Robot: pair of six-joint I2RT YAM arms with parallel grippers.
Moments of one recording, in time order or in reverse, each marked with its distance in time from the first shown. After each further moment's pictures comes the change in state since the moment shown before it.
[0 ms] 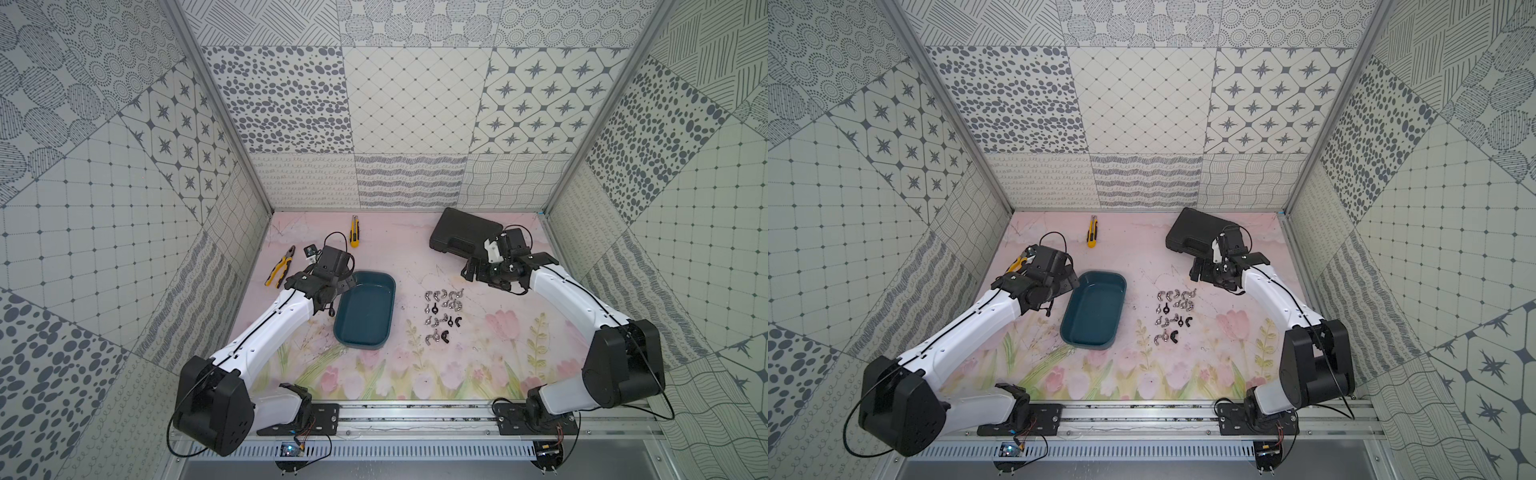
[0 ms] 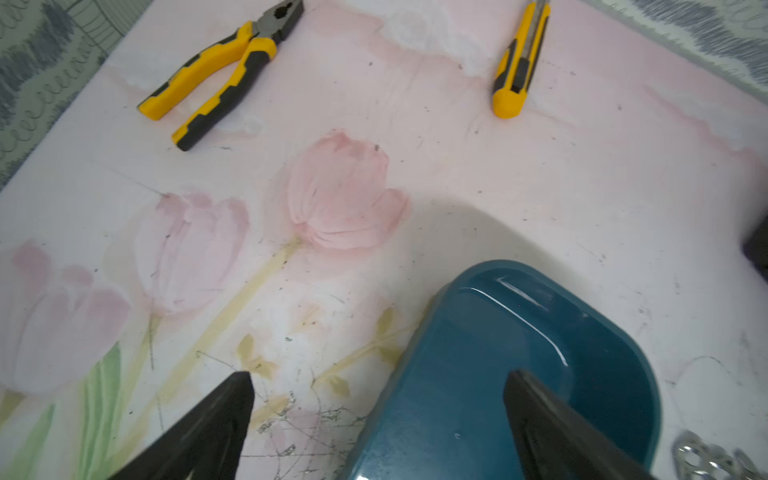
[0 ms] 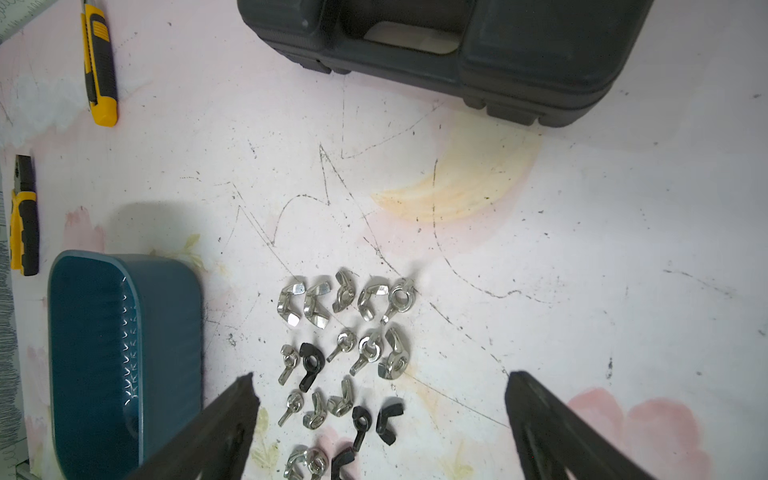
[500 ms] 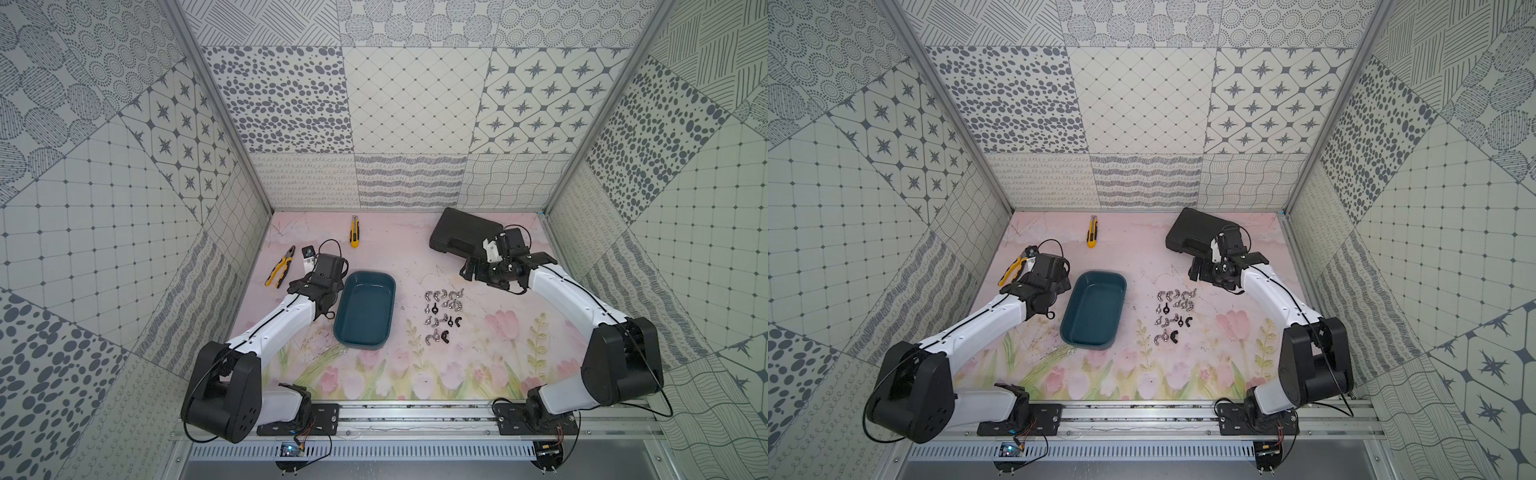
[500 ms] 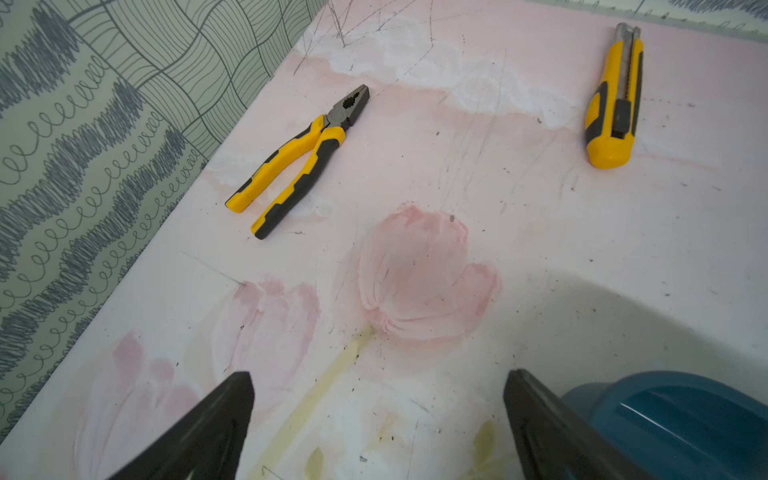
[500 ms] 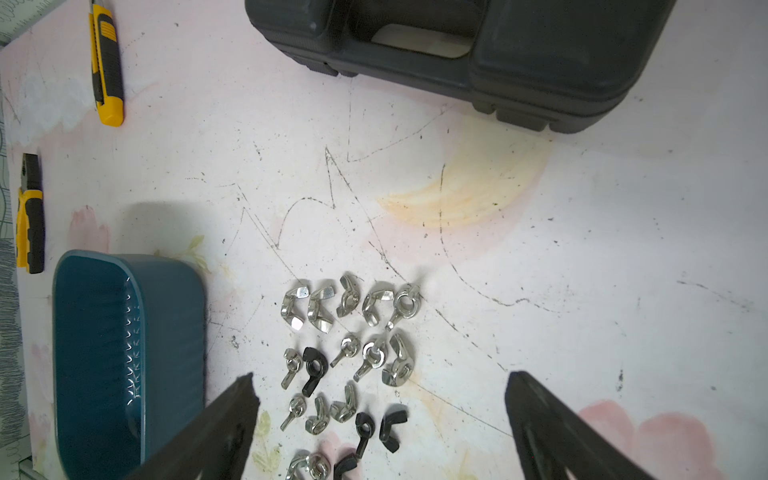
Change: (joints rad) left arm 0.080 0.087 -0.148 0.358 -0.150 0.293; right arm 0.000 0.014 0.001 0.024 -0.014 -0.006
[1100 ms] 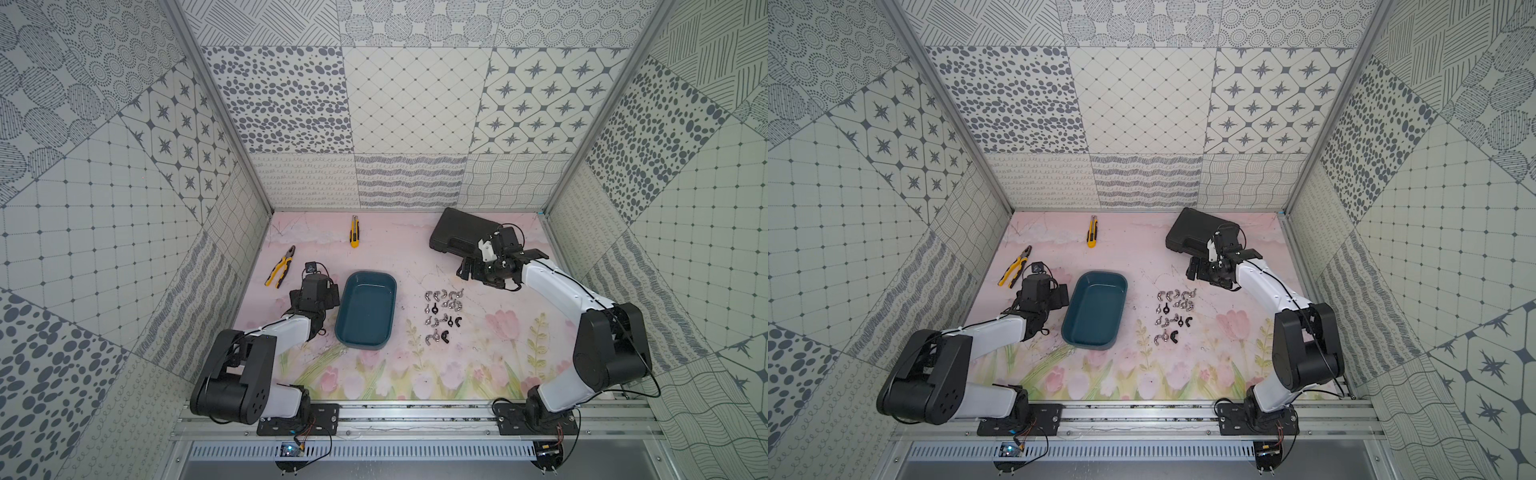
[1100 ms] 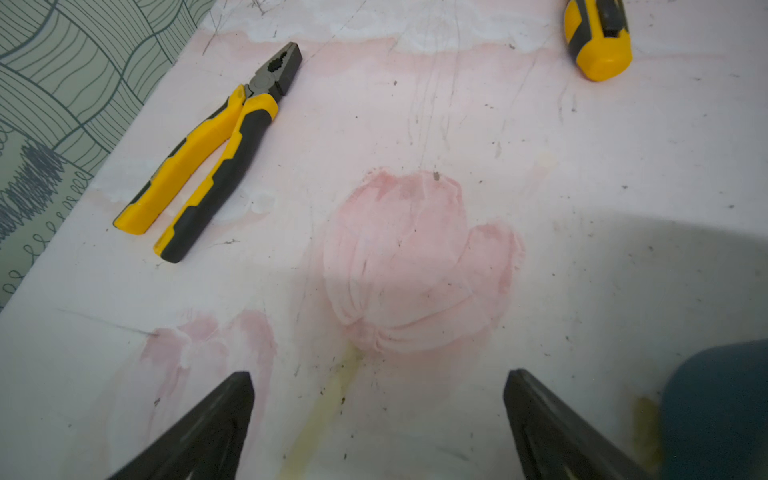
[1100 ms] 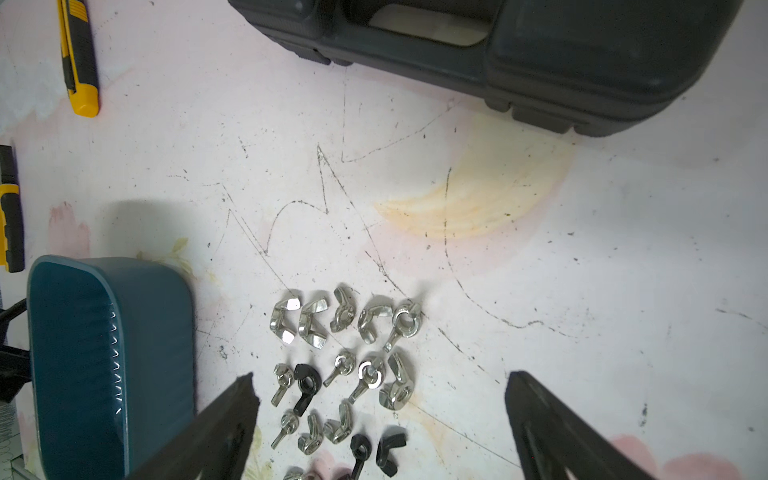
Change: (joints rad) left arm 0.149 0.090 -0.323 0.612 0.241 0.296; right arm 0.001 0.089 0.041 0.017 -0.011 -0.011
